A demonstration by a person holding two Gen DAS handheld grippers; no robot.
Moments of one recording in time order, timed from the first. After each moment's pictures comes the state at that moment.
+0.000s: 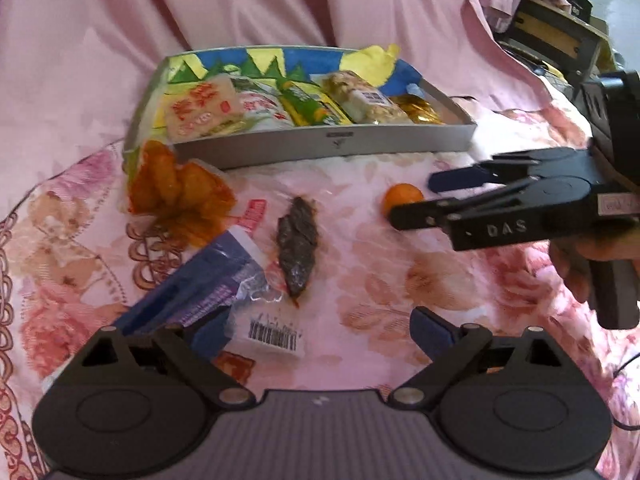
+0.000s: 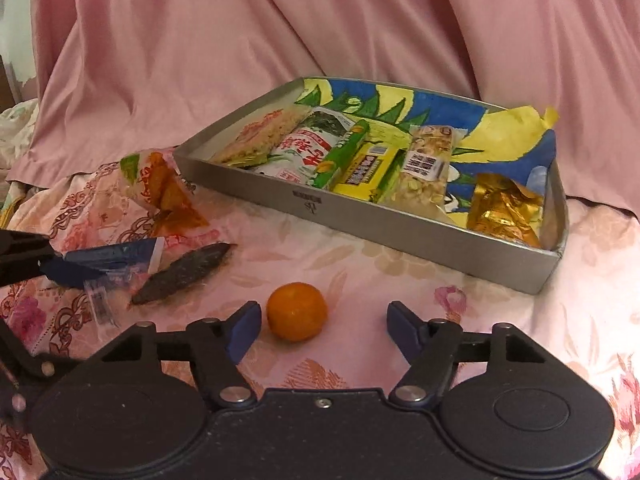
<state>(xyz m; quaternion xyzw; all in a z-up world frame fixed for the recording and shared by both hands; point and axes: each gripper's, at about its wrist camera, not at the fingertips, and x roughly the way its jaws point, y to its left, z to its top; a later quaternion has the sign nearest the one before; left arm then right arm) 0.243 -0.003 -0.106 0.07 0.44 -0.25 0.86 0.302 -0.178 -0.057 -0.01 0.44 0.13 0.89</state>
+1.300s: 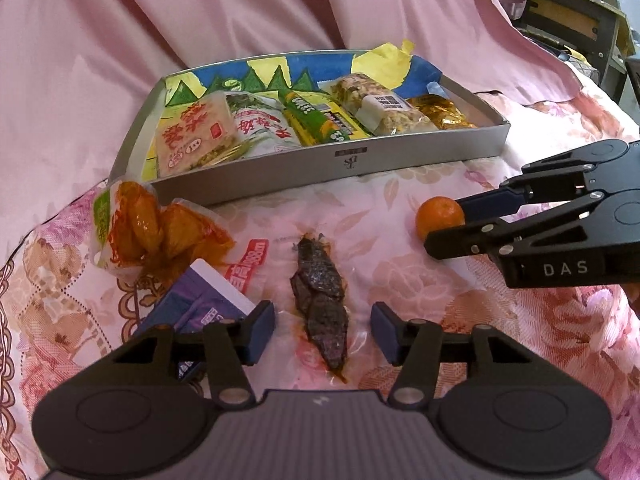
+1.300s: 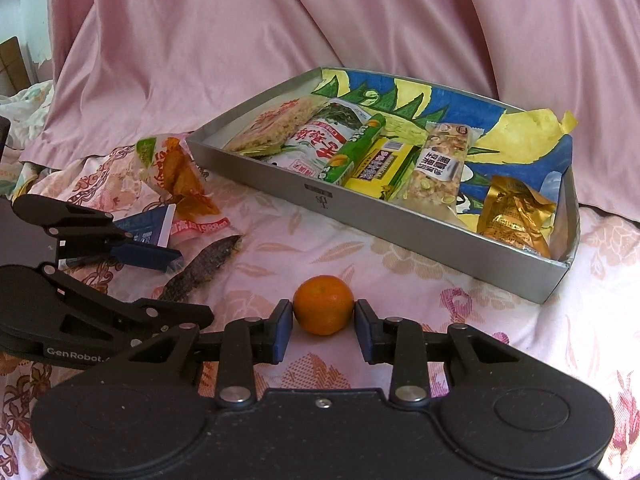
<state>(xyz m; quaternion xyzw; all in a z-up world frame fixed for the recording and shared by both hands) 0.269 -0.040 -0.120 0.11 0.42 -0.21 0.88 0.303 -0.180 -0.055 -0.03 0.45 0.15 0.88</state>
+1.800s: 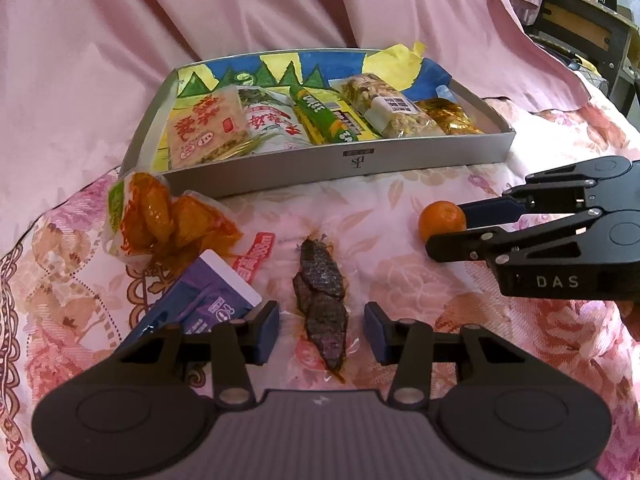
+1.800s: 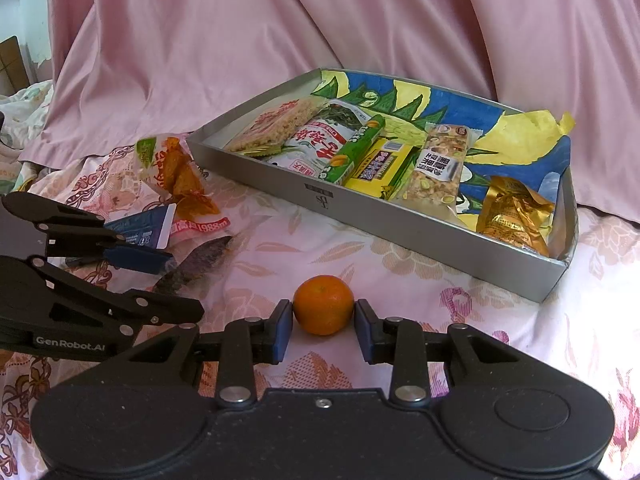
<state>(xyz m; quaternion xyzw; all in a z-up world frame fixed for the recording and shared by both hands) 0.265 -0.038 -0.113 0.10 0.43 -0.20 0.88 0.301 -0.179 -0.056 -0.03 0.44 0.15 0.88</state>
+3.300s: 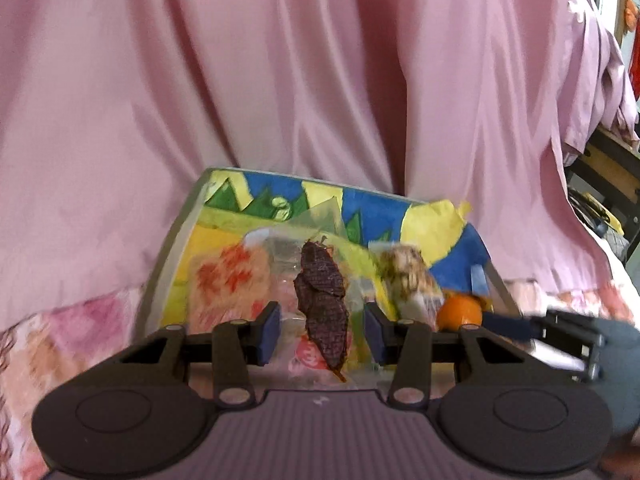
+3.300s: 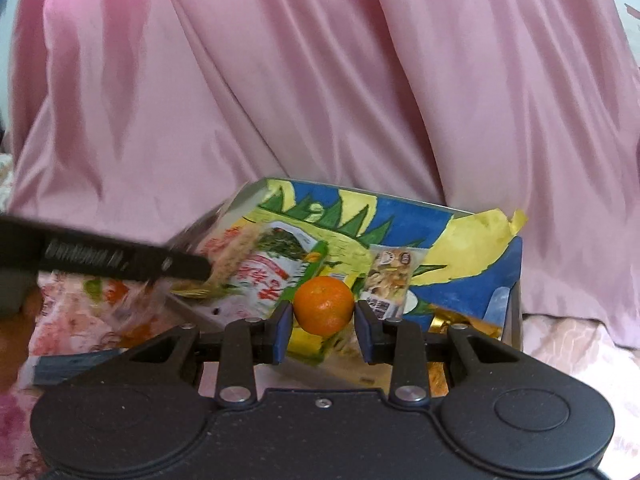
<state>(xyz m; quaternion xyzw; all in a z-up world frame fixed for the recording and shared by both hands) 0.366 -0.039 -0.051 -0.04 0.35 -0.17 0.92 0.356 -0.195 -0.018 -0.01 0.34 0.08 0.94</state>
